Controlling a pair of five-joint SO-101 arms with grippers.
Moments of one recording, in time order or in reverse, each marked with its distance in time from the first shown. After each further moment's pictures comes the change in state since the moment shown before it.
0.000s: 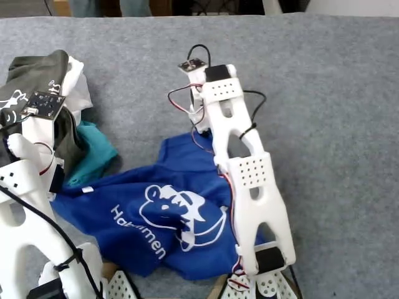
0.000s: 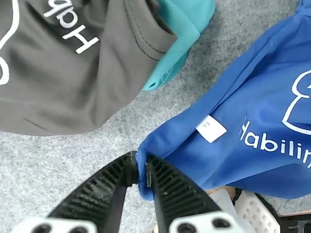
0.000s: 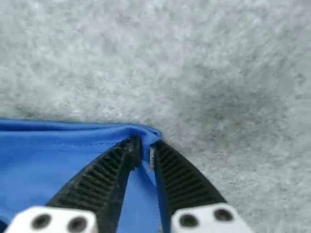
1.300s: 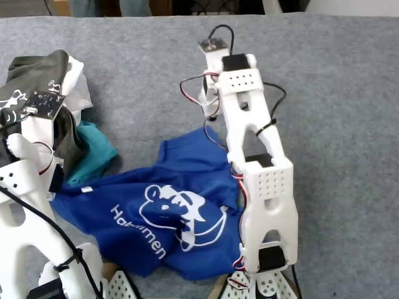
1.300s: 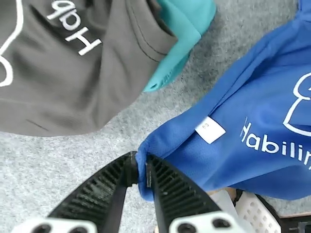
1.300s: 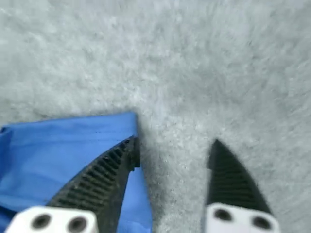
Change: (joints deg) left arm 0.0 0.0 -0.3 0.0 0.0; right arm 4.1 -21.0 16.7 -6.9 -7.7
